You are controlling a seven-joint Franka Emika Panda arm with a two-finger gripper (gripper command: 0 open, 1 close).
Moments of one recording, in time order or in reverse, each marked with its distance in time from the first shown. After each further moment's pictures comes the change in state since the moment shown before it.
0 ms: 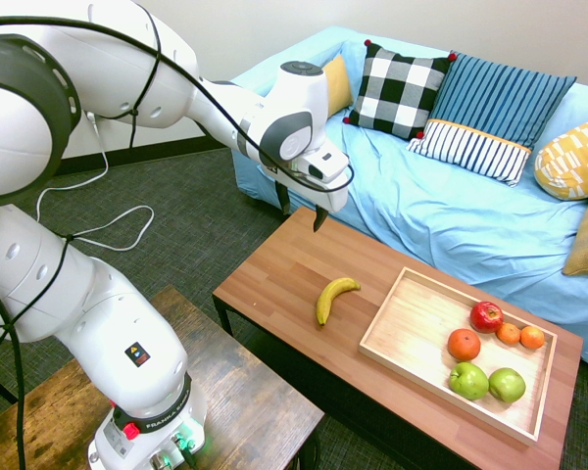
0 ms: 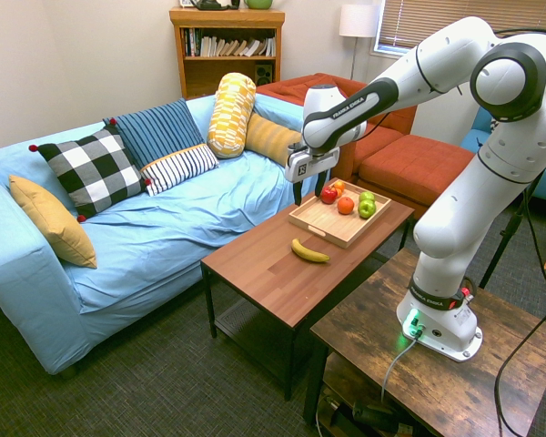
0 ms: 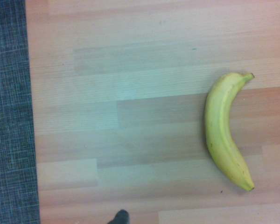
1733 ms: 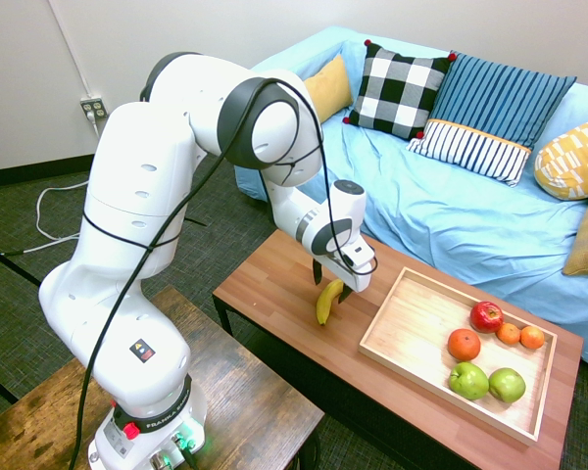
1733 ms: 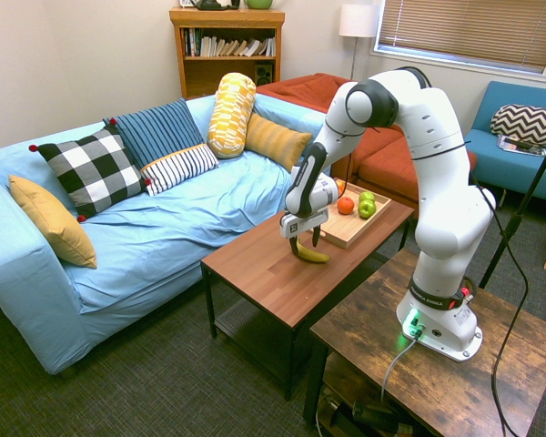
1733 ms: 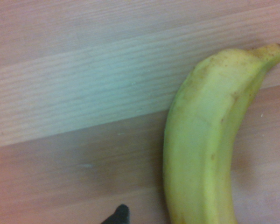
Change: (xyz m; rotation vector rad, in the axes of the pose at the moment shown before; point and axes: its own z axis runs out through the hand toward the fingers) arm 0.088 0.000 0.274 -0.118 -0.067 0.136
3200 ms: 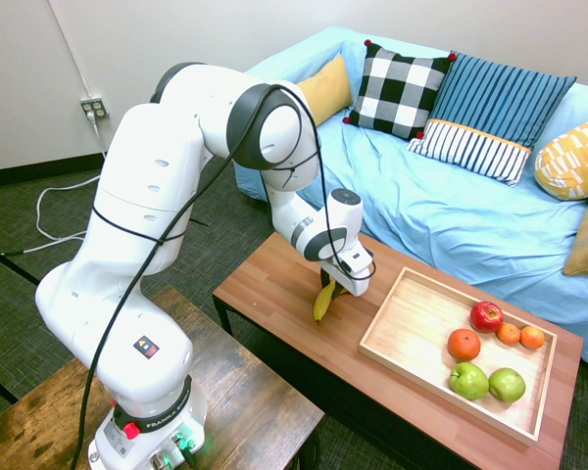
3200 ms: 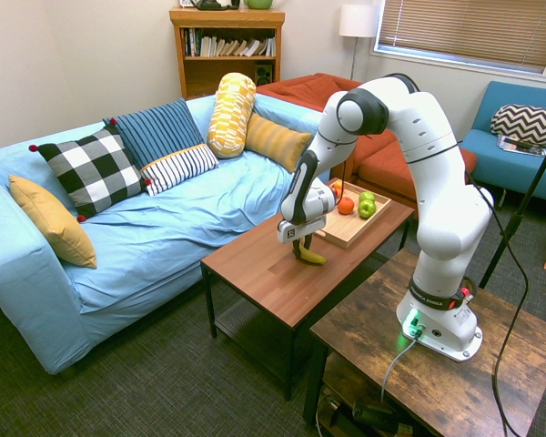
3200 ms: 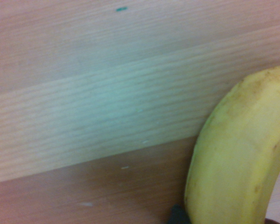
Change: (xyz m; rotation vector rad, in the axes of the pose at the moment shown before) arm 0.004 -0.004 0.012 0.042 0.030 0.004
